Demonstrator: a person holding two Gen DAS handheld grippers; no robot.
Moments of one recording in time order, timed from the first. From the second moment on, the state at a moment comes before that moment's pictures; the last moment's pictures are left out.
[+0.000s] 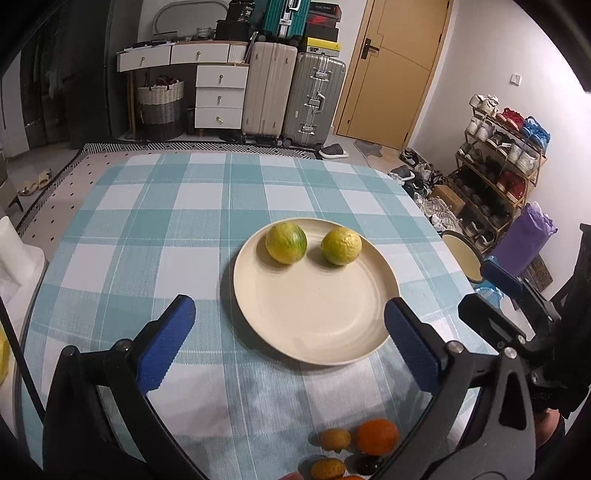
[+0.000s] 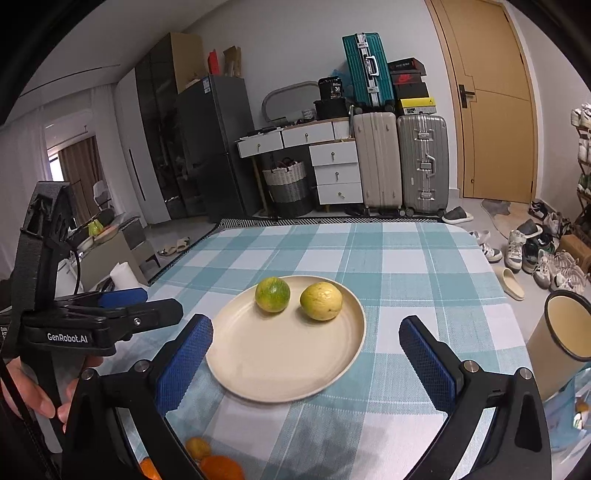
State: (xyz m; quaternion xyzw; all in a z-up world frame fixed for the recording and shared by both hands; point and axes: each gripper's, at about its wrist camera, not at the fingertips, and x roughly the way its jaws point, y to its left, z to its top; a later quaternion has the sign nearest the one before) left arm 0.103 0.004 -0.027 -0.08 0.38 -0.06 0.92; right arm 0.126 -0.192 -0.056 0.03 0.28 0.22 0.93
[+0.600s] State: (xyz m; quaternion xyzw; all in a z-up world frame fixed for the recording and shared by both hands) left arm 0.042 0.015 -0.057 -0.11 0.43 -0.11 0.89; right arm 0.078 -0.188 -0.057 0.00 0.28 0.20 0.94
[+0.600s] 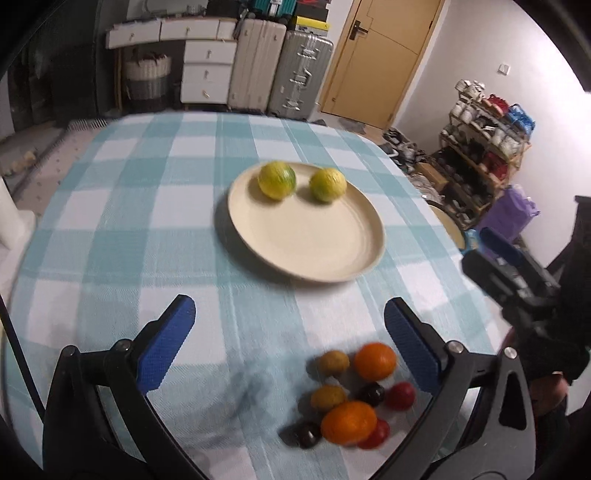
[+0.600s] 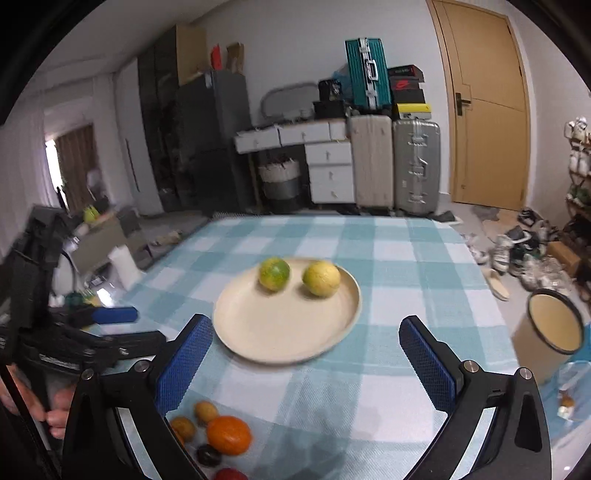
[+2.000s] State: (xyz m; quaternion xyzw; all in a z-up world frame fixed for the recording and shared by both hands) left arm -0.021 -0.029 -0.102 -0.04 0.45 -0.22 0.86; right arm 0.046 -0.188 -0.071 0.04 0.33 0.23 0.92
